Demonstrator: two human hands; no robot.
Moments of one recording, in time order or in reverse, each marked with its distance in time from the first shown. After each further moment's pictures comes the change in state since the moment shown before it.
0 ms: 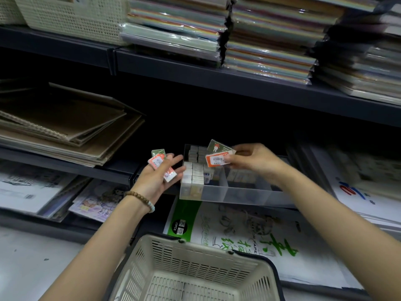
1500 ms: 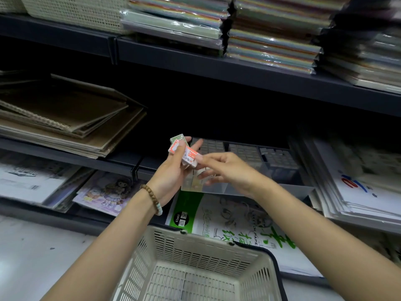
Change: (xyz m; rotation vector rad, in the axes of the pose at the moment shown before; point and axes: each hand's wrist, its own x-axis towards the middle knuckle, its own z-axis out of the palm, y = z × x) left_hand -0.014 -0.009 0.025 0.166 -0.305 0.107; right_hand -0.025 -0.006 0.060 0.158 -0.256 0.033
